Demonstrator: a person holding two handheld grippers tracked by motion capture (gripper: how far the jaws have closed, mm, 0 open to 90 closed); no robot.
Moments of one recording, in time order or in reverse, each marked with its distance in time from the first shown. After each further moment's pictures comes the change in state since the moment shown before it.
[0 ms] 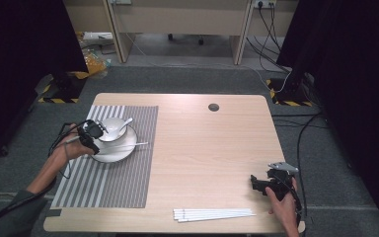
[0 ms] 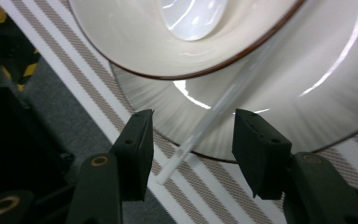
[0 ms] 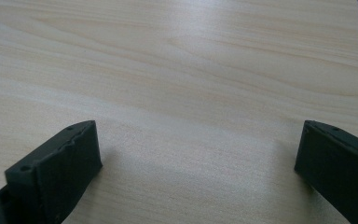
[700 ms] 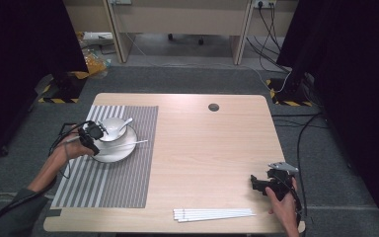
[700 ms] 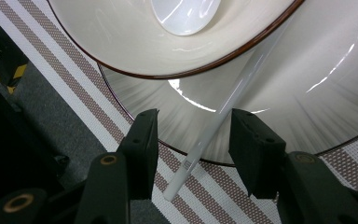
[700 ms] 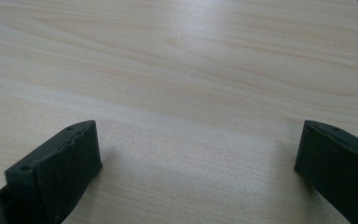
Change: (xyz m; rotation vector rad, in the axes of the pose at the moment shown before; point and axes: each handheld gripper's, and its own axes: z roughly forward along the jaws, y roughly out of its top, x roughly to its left) left arm 0.004 -0.001 0.012 0.018 -0.007 0.026; right arm 0.000 0.000 0.000 0.000 0.000 0.000
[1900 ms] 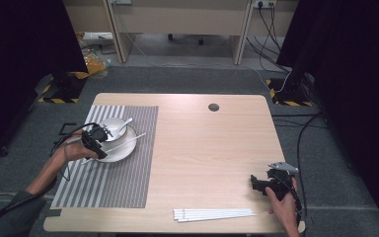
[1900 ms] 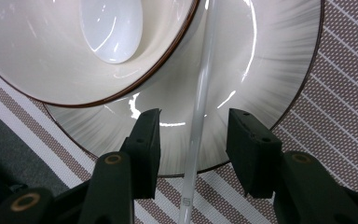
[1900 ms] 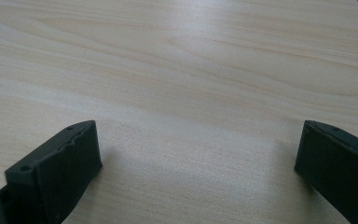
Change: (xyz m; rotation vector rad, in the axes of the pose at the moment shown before) left arm -0.015 0.003 -0.011 -0.071 -0.158 0.009; right arm 0.000 0.000 0.000 0.000 0.000 0.000
